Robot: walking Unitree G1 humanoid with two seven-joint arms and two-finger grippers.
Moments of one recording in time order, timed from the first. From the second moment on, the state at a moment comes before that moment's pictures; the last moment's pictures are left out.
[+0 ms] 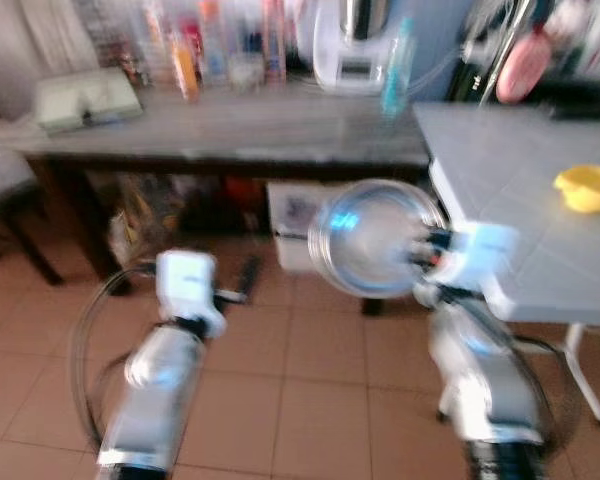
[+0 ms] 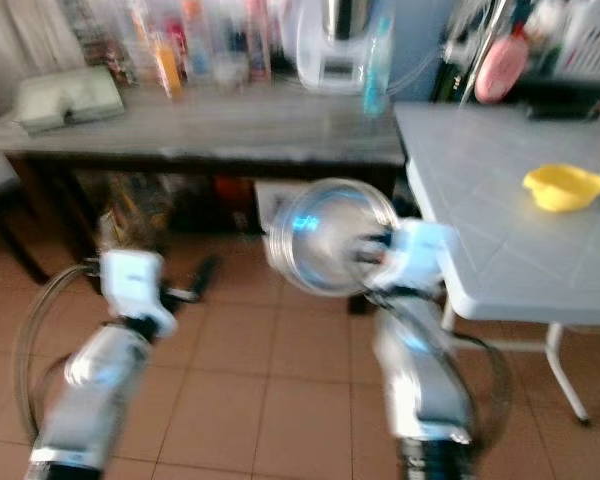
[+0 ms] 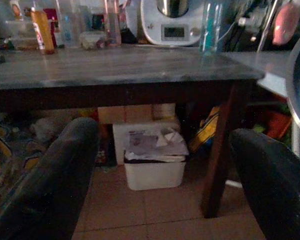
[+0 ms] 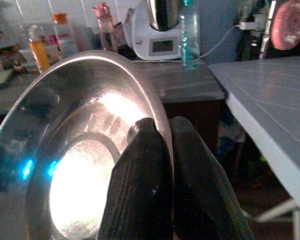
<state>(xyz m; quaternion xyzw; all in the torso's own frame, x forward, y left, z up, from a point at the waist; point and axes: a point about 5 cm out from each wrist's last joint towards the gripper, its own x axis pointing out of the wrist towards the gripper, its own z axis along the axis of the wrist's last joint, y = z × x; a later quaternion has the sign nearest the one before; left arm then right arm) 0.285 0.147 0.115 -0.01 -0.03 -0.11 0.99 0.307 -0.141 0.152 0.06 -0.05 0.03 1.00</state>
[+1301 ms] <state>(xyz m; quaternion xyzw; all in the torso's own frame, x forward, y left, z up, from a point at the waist) 0.286 0.144 0.115 0.00 -0.03 -0.12 0.99 0.304 -0.143 0.143 0.05 -0.04 0.02 1.00</state>
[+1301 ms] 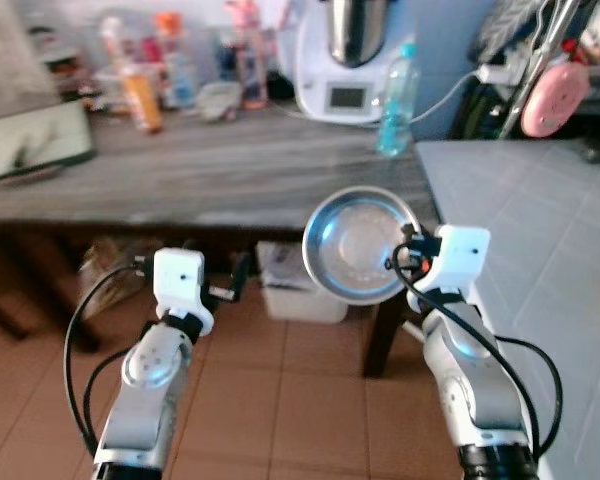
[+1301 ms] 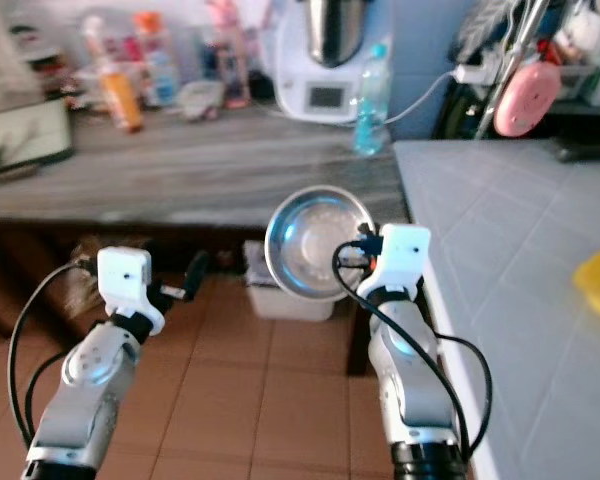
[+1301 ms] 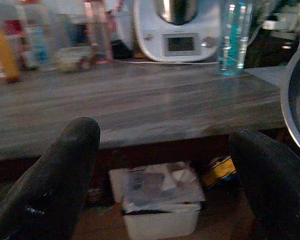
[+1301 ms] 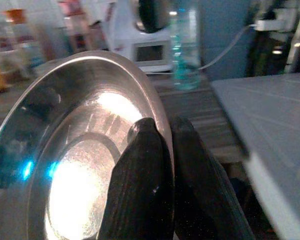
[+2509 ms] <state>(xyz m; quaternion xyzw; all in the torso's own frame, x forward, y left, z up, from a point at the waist) 0.283 0.151 0.106 0.00 0.01 -0.09 1.00 0.301 -0.152 0.136 0.05 -0.03 0.01 1.00</state>
